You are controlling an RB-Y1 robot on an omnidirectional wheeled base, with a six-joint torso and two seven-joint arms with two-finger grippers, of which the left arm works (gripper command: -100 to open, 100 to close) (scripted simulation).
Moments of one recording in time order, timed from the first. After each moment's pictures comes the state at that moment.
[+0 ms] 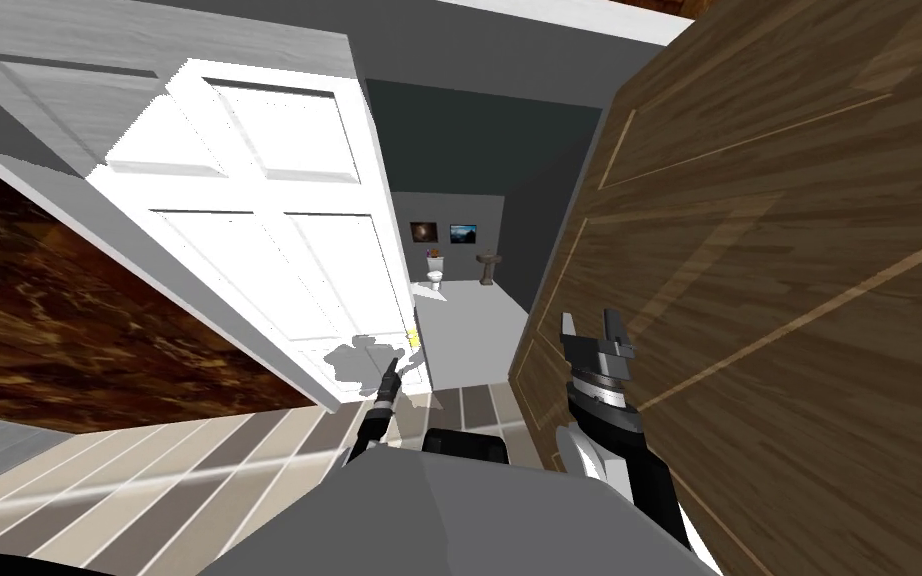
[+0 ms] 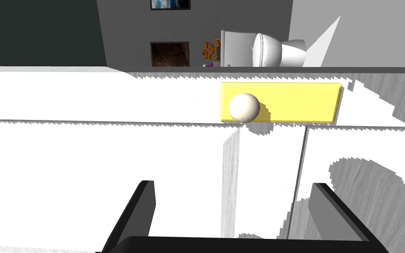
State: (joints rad) arm 0.26 0.14 0.09 -1.08 0.06 -0.76 0.12
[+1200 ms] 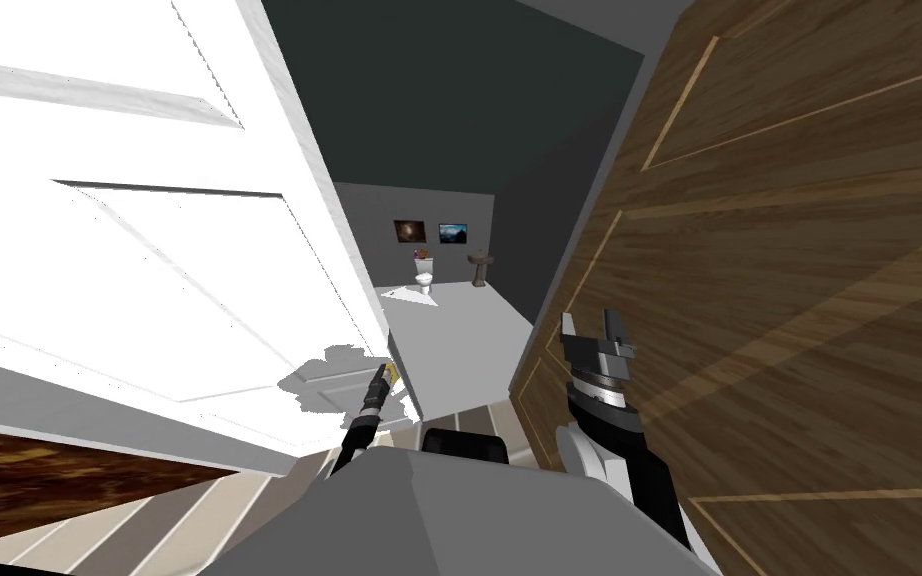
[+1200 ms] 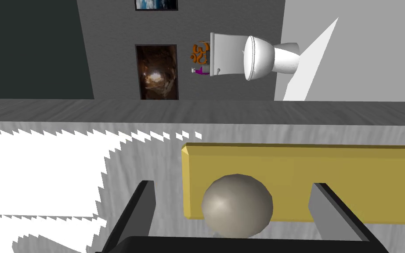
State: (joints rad) arm 0.22 0.20 0.15 -0.92 0.10 -0.83 0.16
